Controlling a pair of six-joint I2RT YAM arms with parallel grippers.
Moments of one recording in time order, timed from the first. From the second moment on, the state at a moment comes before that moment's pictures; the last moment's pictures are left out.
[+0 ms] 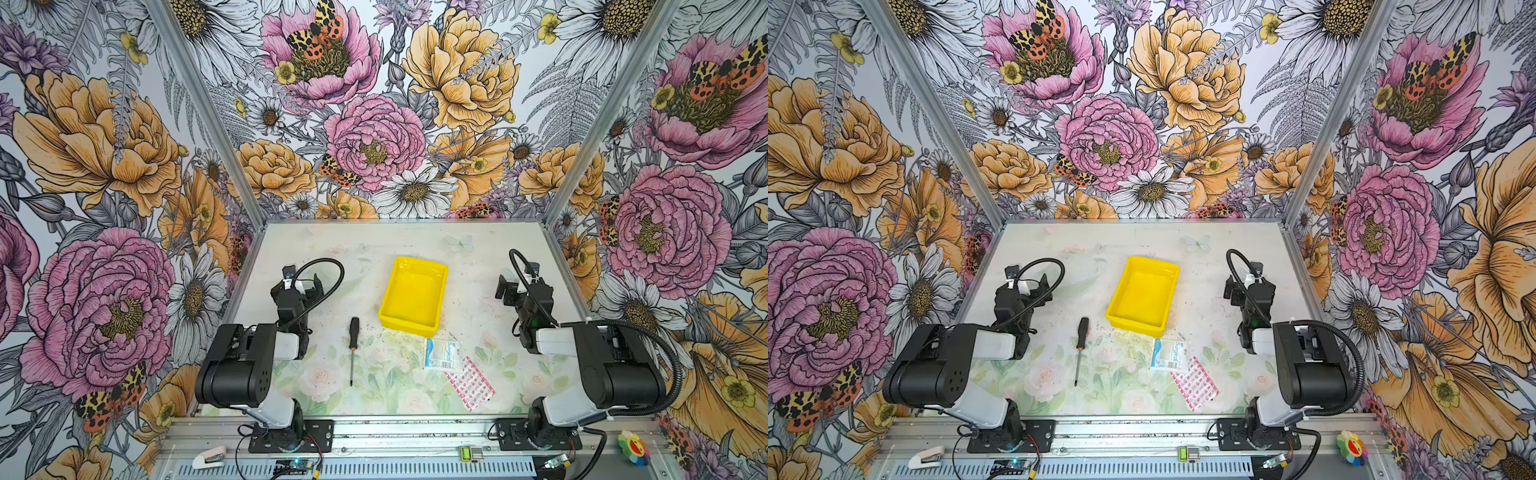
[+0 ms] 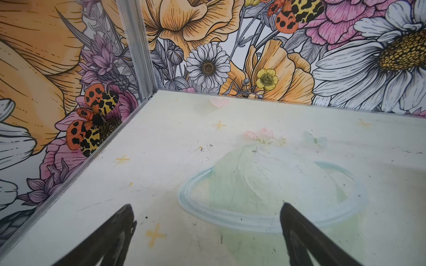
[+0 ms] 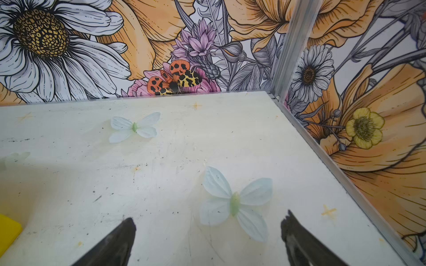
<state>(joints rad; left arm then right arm) -0.01 1.56 0.36 0.99 -0.20 -0.06 -0.02 1.53 0.40 0.82 0.11 0.03</state>
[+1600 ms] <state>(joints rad) -0.01 1.46 0.43 0.81 -0.19 -0.06 -0.02 1.45 0.40 0.72 0.13 0.03</state>
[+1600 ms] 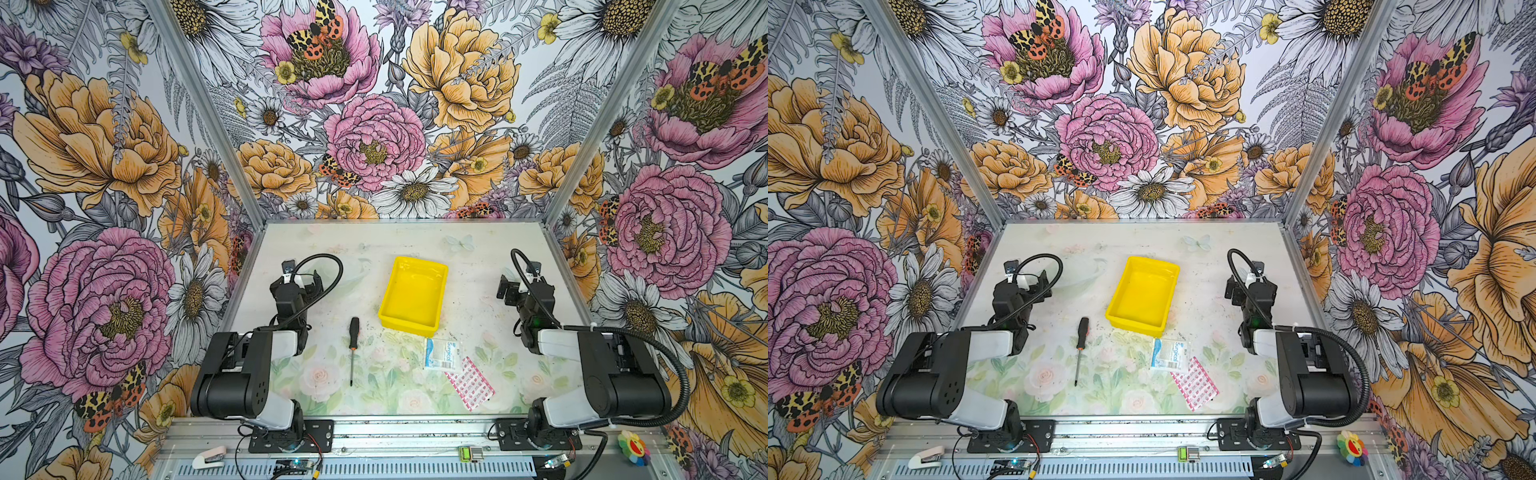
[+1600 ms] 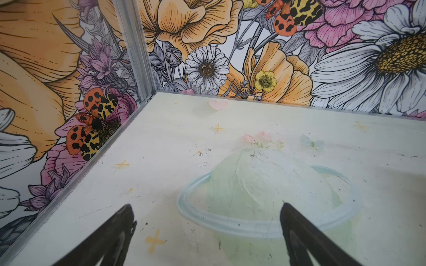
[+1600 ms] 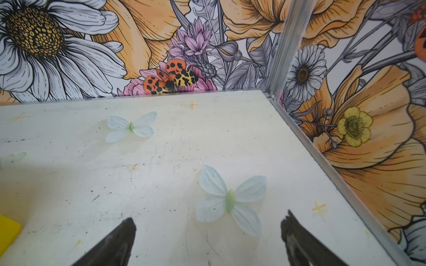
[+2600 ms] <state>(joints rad) -0.24 1.09 0.77 -0.39 -0.17 -0.40 0.35 1.23 0.80 -0.23 0.21 0.34</state>
